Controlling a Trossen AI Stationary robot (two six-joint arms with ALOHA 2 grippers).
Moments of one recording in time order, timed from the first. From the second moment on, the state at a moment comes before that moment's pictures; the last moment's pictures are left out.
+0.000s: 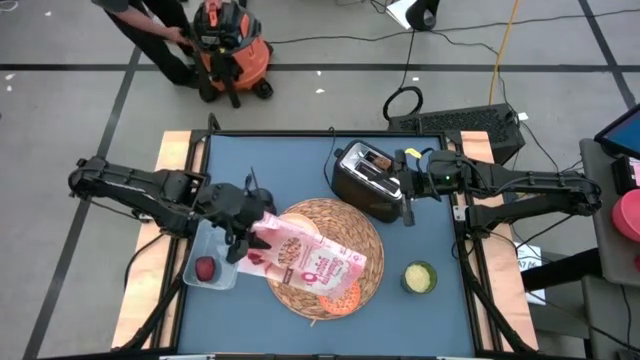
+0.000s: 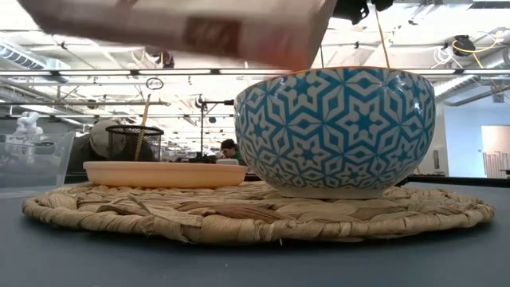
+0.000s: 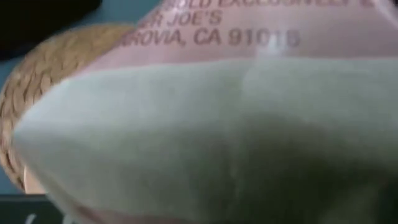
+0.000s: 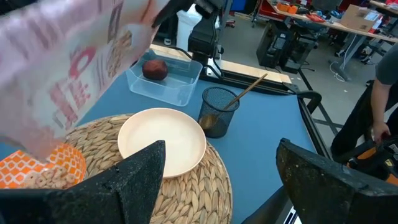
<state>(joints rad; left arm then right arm) -0.21 1.13 1.17 -0.73 0.15 -0.44 -0.09 0.94 0.87 -0.27 -0.10 -0.23</state>
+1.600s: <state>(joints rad) -0.21 1.13 1.17 -0.75 0.11 -0.40 -0.09 0.94 0.87 -0.27 -0.10 -0.23</state>
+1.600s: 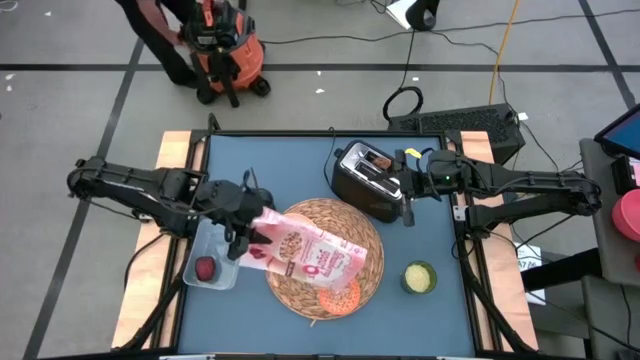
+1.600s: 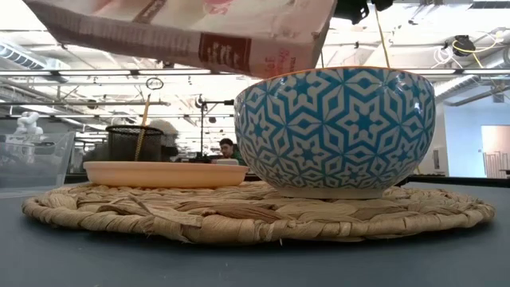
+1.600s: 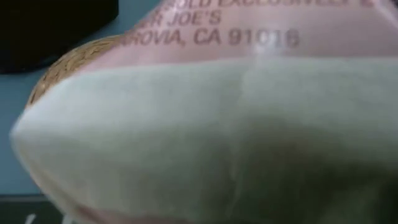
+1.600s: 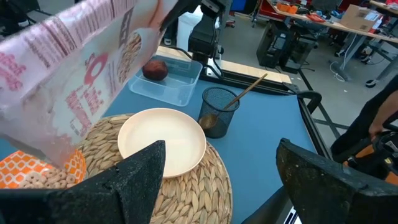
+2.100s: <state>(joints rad) -0.22 1.14 1.17 -0.76 0.09 -0.39 -0.09 0.94 0.87 -0.27 -0.10 -0.23</state>
